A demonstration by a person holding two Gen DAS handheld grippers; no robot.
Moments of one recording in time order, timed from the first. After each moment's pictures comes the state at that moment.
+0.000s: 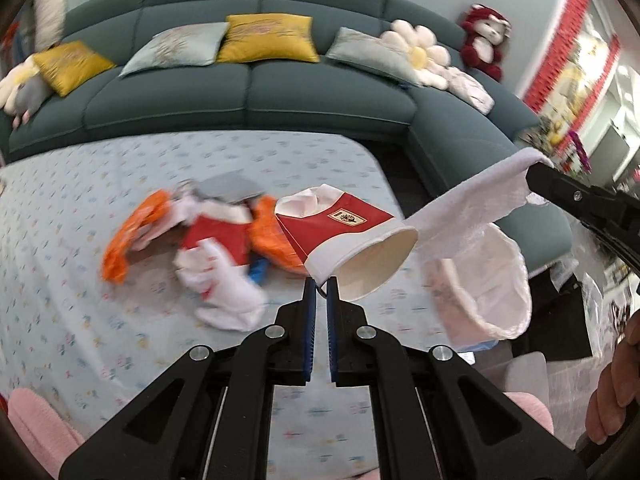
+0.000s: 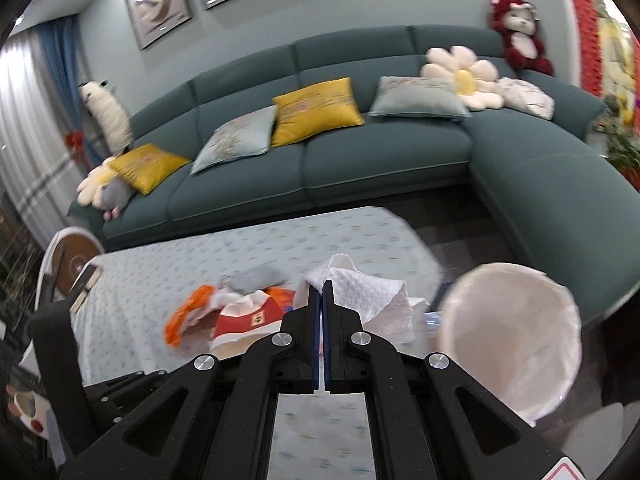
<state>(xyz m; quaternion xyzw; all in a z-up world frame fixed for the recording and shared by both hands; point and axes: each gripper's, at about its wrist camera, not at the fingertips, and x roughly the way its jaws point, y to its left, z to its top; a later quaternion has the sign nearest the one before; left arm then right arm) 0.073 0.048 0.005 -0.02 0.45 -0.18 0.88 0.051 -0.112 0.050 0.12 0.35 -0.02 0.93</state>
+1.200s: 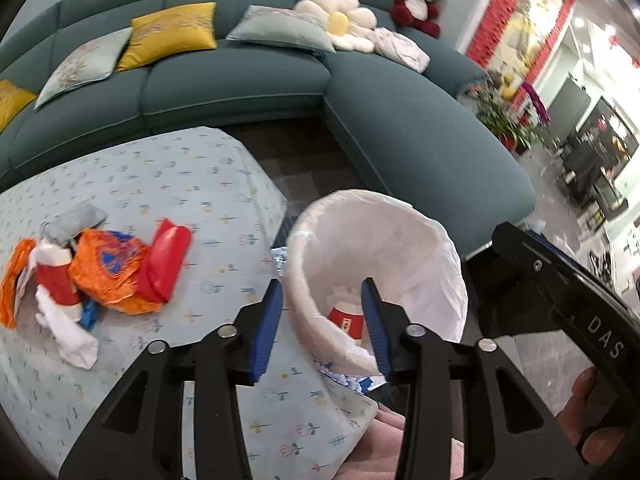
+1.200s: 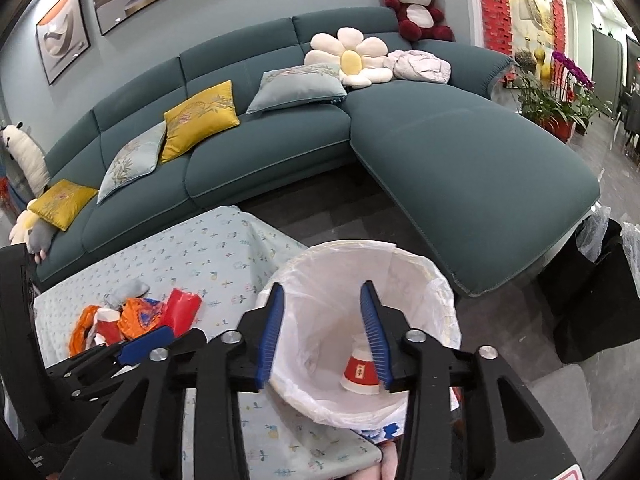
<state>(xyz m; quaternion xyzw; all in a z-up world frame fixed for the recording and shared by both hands) 0.083 -0.128 -0.008 0.01 0.46 -0.27 0.85 0.015 -0.272 0.013 0.16 0.36 -0.16 0.91</state>
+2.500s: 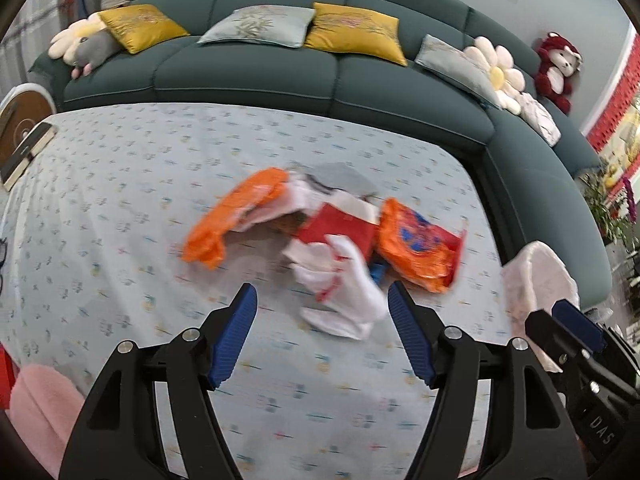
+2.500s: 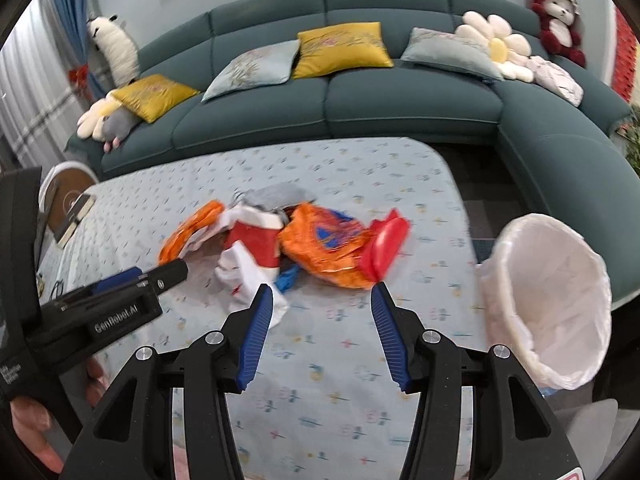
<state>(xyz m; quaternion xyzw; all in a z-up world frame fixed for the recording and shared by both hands) 0.107 0.157 -0.024 -0.07 0.47 -0.06 0.88 0.074 -0.019 -0.023 0.06 0.44 0.02 0.89</state>
